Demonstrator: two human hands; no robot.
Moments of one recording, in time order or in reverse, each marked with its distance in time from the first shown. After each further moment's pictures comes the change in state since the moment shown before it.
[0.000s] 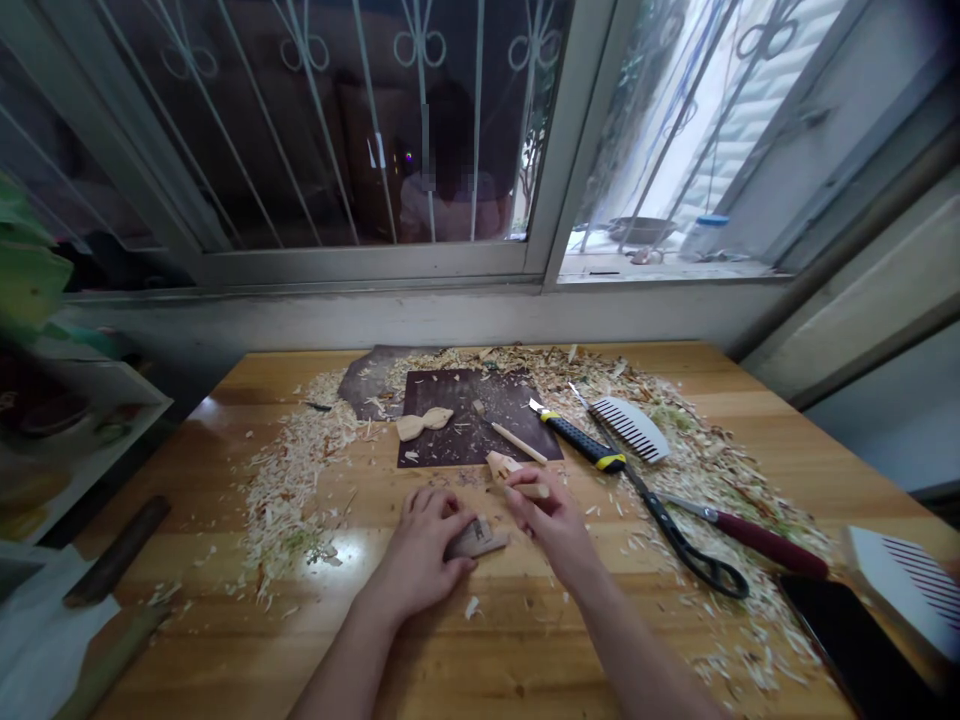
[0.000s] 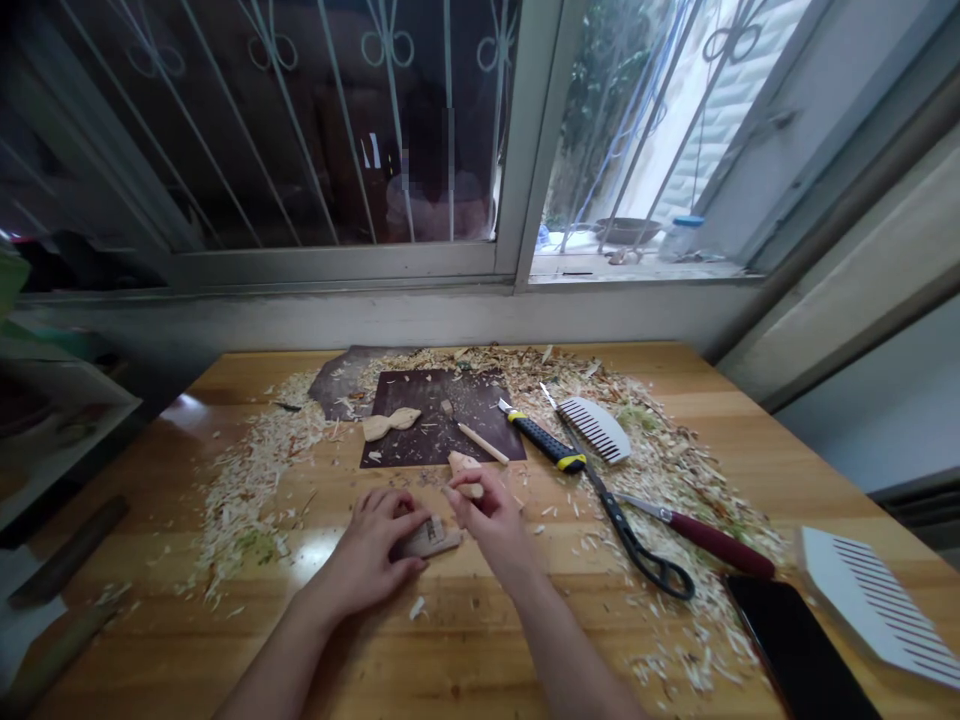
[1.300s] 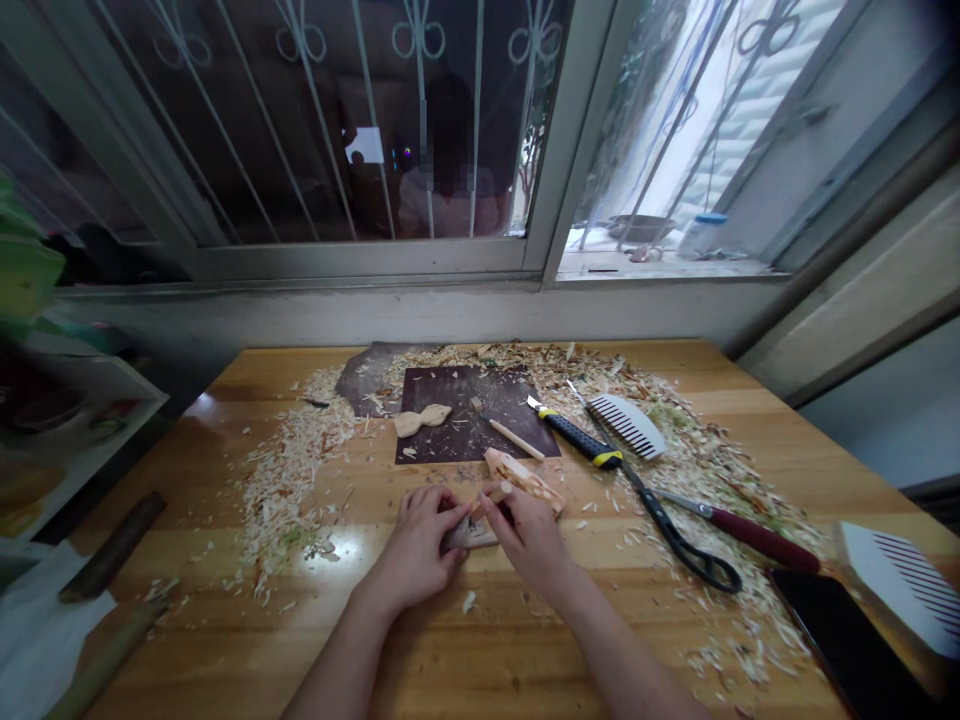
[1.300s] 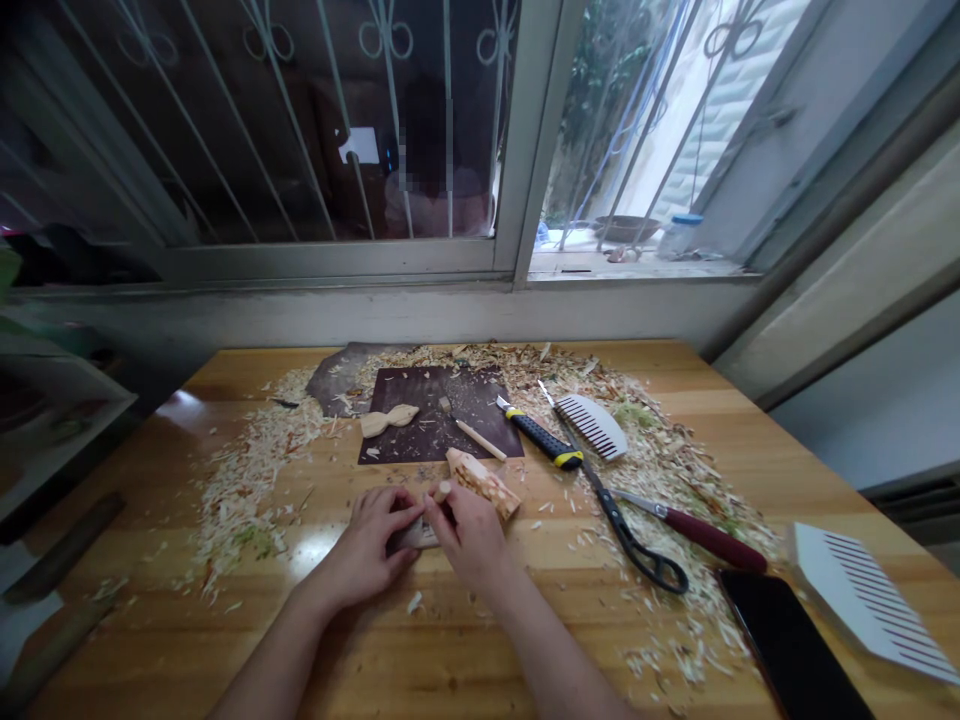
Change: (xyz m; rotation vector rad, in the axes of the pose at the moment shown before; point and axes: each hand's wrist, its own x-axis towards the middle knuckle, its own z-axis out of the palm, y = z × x) left_hand -0.001 -0.006 0.005 -0.067 -0.001 -0.027; right_hand -0.004 0.013 0.010 -0.728 -0.120 -0.378
